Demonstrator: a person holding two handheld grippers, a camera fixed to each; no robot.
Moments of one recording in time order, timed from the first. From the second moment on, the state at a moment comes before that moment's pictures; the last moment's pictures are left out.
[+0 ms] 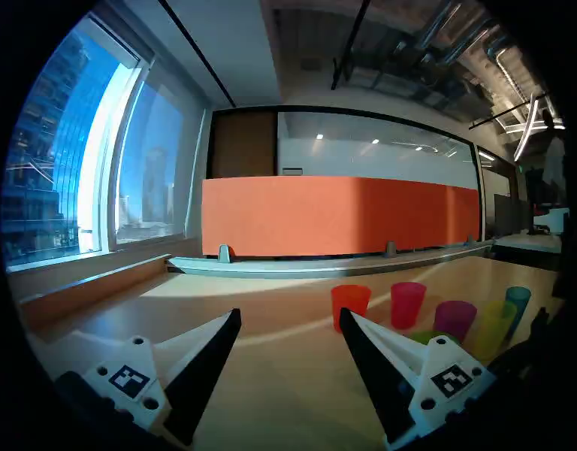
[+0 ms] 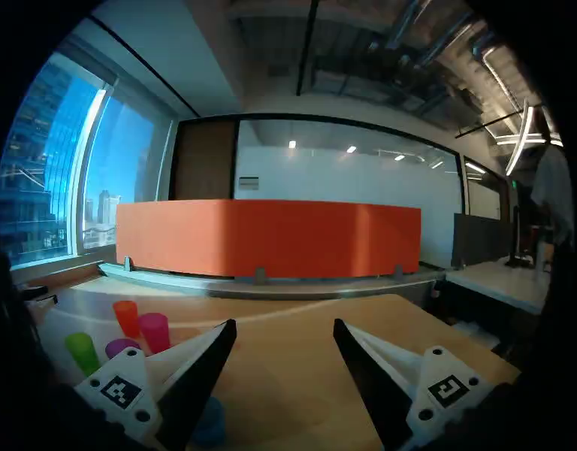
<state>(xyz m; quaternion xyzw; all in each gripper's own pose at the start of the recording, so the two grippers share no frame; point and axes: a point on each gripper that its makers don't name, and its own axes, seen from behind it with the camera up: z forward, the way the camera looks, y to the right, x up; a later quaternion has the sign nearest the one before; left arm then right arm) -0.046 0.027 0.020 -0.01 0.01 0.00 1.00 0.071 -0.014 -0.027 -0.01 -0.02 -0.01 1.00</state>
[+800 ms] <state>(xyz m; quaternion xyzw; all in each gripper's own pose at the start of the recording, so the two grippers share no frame) -0.047 0.026 0.019 -0.01 0.01 0.00 1.00 0.073 -0.010 -0.034 -0.01 -0.01 -0.01 1.00</state>
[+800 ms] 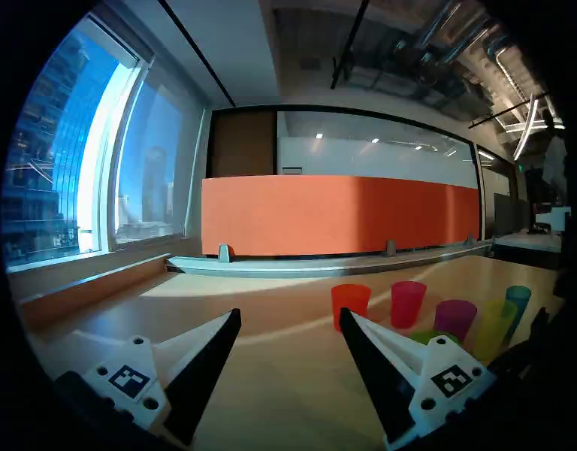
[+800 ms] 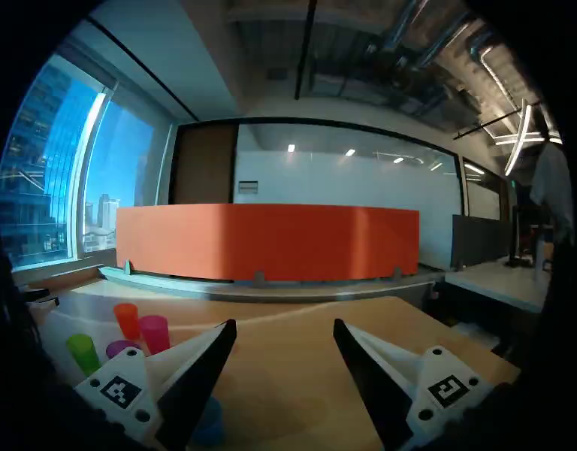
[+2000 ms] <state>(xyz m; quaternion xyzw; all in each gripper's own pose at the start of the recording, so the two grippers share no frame) -0.047 0.027 0.019 0.00 0.01 0.00 1.00 0.039 0.001 -0.011 0.01 0.04 0.02 1.00</state>
